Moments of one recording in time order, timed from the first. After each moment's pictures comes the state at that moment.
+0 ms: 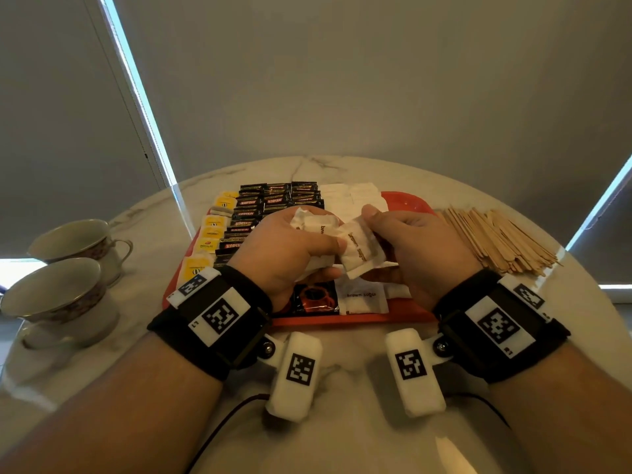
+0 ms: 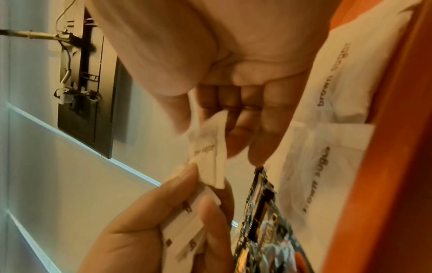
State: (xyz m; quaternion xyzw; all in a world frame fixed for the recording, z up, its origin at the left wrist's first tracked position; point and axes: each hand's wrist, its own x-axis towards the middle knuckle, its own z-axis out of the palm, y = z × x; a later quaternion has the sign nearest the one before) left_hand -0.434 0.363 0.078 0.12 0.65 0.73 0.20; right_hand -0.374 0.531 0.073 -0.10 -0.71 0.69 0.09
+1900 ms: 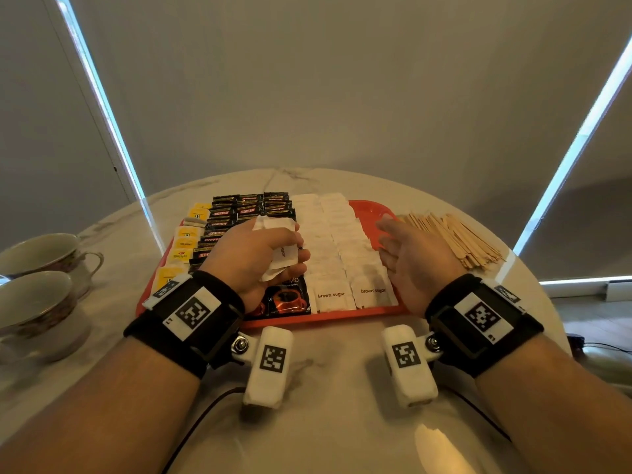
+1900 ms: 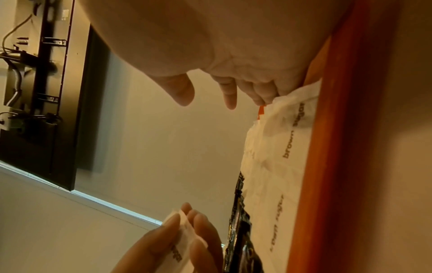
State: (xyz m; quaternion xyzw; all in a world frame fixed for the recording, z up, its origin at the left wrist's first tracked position) left_hand -0.436 0.363 0.076 0.05 0.63 0.75 0.19; right_hand -0.361 0.565 0.062 -0.26 -0.64 0.72 0.10
